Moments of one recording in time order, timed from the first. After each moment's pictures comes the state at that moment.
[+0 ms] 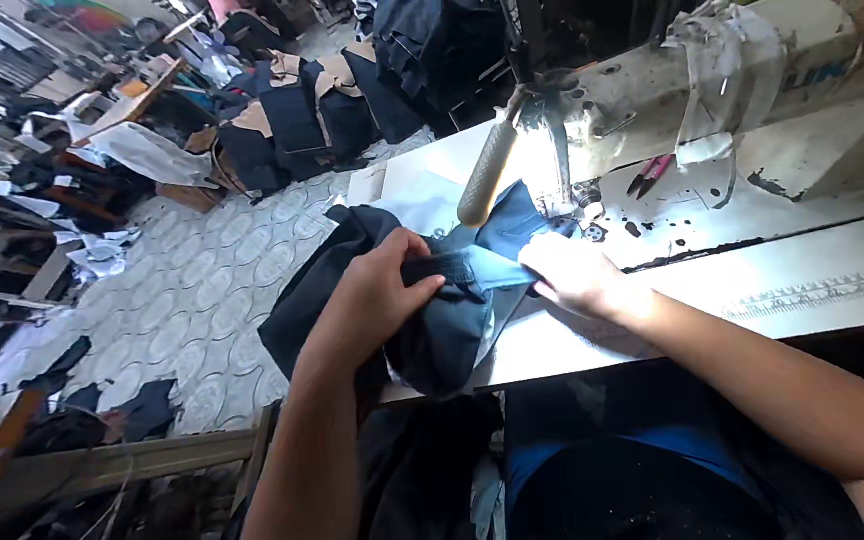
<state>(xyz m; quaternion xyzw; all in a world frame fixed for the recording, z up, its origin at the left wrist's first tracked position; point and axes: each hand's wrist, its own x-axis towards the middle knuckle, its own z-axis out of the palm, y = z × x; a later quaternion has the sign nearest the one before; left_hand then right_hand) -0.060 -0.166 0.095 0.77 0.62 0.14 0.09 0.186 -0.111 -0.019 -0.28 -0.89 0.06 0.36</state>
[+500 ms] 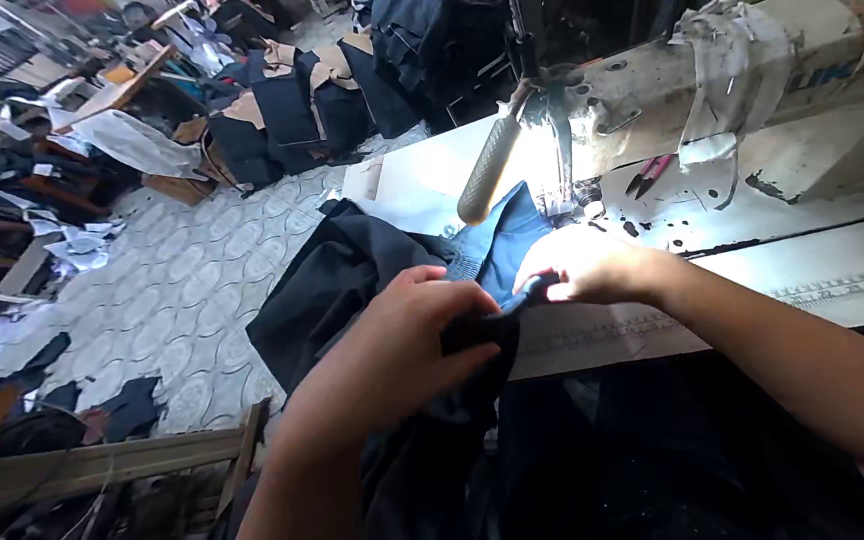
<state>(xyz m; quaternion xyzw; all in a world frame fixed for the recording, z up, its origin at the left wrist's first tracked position) -0.032 -0.199 0.104 0.89 0.40 0.18 0.12 0.208 -0.104 0.039 -0.18 -0.93 0.24 0.19</state>
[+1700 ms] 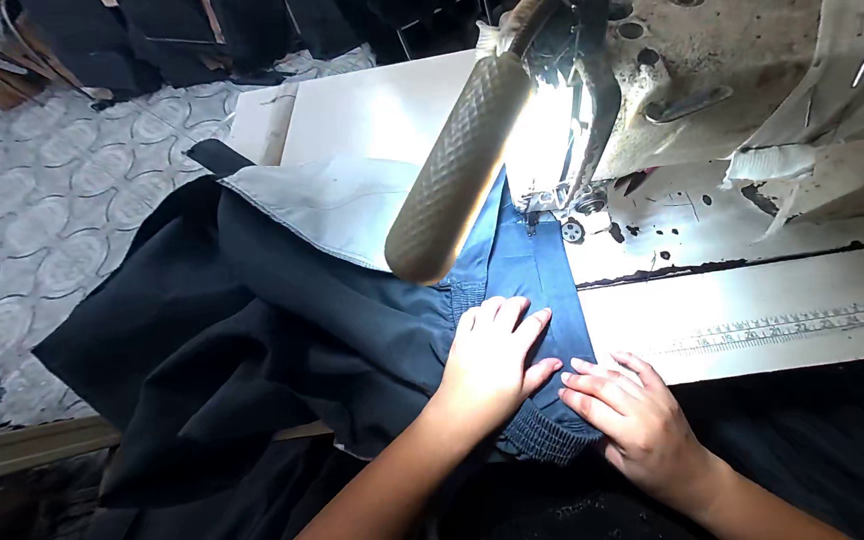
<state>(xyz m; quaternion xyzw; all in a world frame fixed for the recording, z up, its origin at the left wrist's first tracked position) 0.049 -0.176 -0.052 0.84 0.50 0.16 0.10 0.259 -0.226 -0.080 -0.39 -0.87 0.03 0.31</state>
